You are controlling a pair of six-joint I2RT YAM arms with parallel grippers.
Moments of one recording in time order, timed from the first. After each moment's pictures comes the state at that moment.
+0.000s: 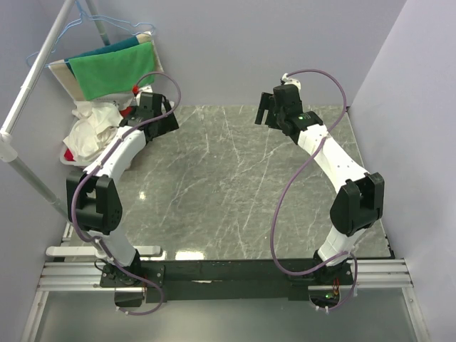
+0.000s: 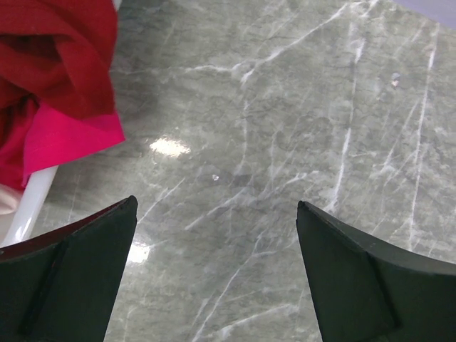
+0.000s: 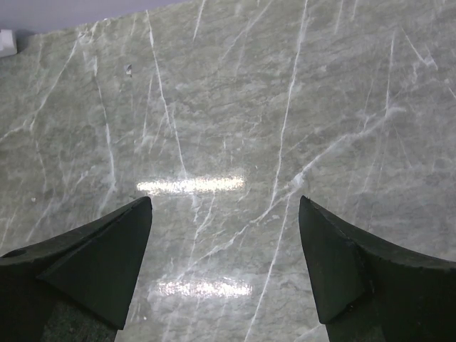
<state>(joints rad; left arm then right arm) -0.21 1.72 1.49 -0.50 -0.29 -0.49 0.37 1.71 1.60 -0.49 0.24 0.42</state>
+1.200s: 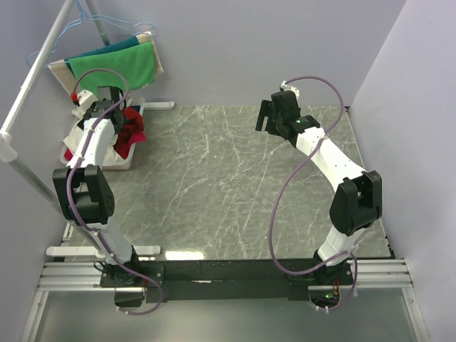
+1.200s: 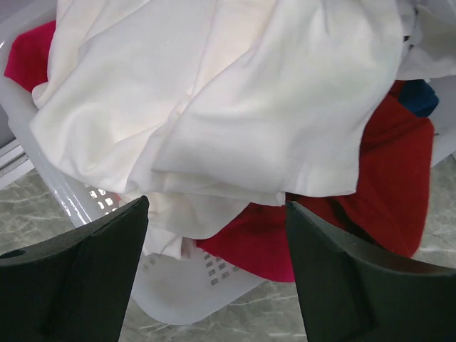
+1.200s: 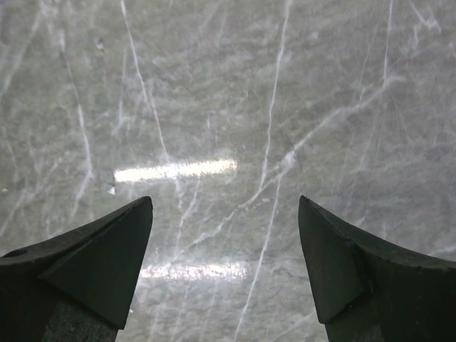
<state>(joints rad) 0.09 1.80 1.62 -0.67 -0.57 -0.73 0.37 1.72 1.54 -0.49 0.25 0.44</state>
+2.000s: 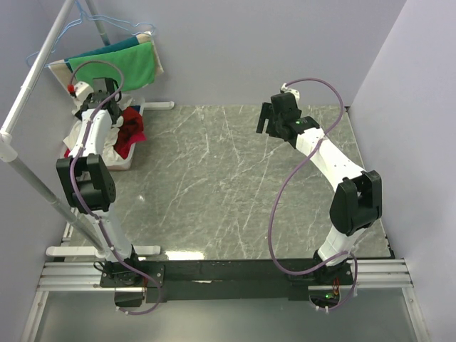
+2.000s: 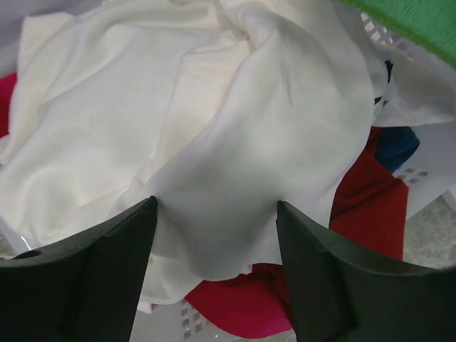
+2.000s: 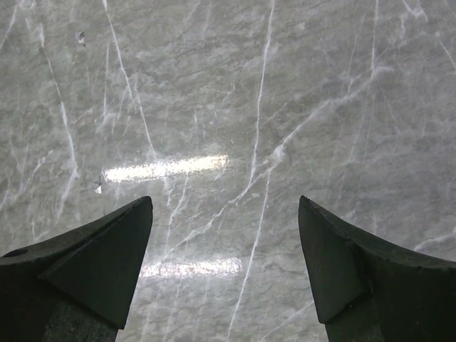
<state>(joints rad) 0.14 1.95 1.81 -0.67 -0.56 -0.70 0.37 1.72 1.52 -0.50 0.27 0.44</state>
